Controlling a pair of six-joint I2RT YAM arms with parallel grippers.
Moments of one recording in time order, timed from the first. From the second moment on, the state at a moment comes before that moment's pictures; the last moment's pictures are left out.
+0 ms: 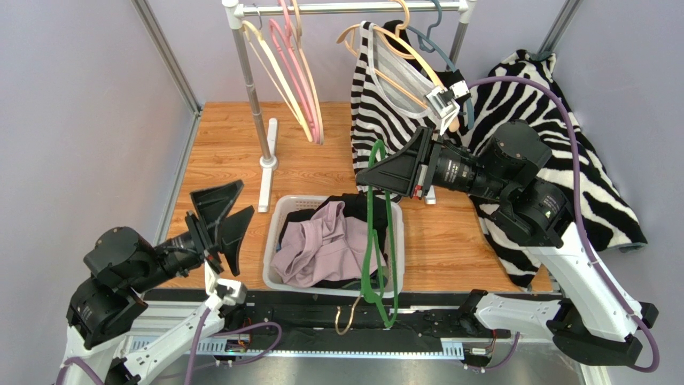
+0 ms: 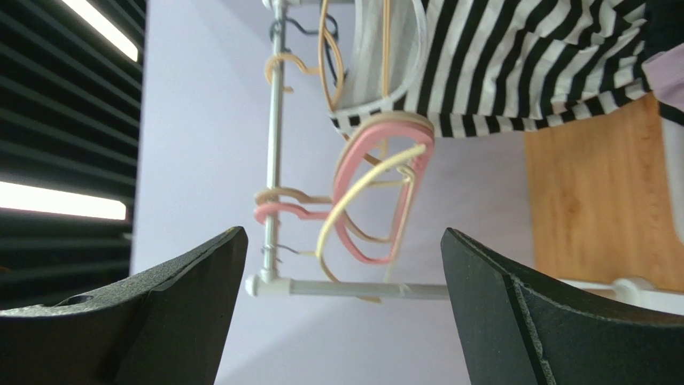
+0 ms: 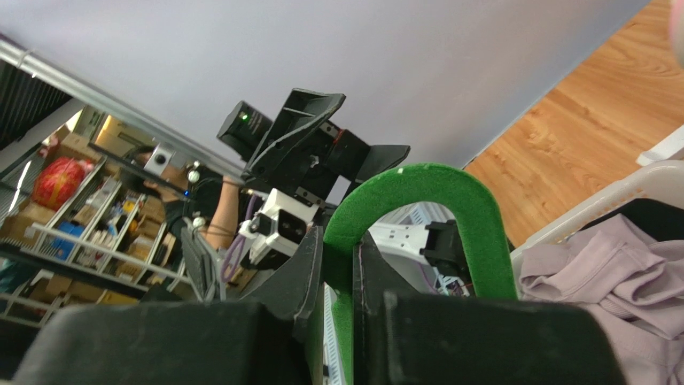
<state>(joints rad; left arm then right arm) -0.71 0.47 1.25 -0.81 0.30 1.57 0.83 1.09 1.64 -0.46 -0.46 0.90</state>
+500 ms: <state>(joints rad) -0.81 0.63 1.15 -0.77 0.62 2.00 0.83 1.23 1.73 -0.58 -0.58 0.86</state>
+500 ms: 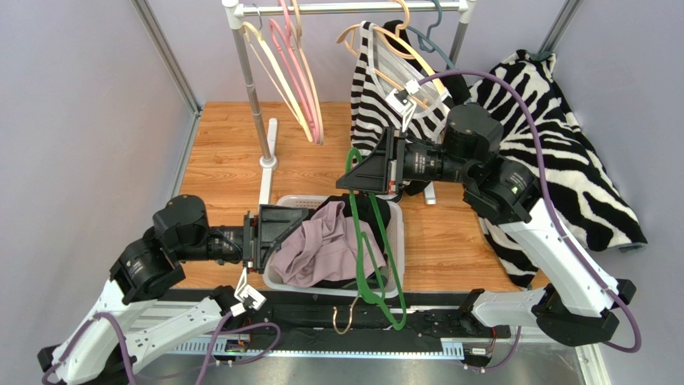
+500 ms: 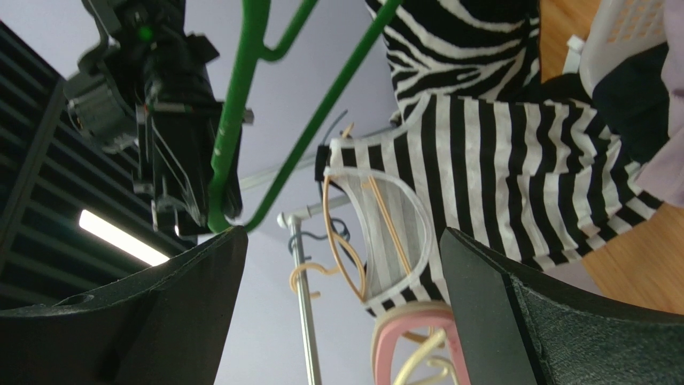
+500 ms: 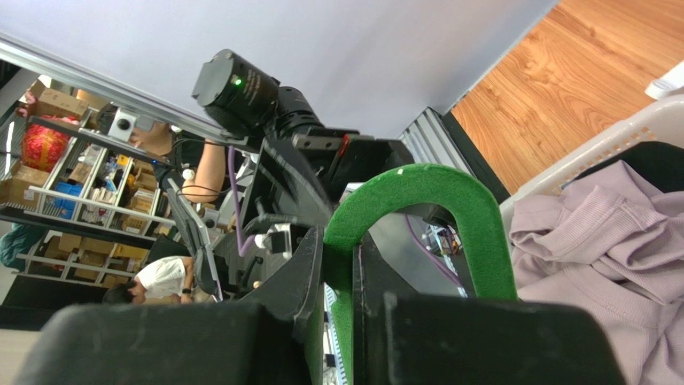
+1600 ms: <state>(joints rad) -1.12 0.89 1.16 -0.77 0.33 2.04 0.79 1.50 1.76 -0.56 -0.61 0.82</state>
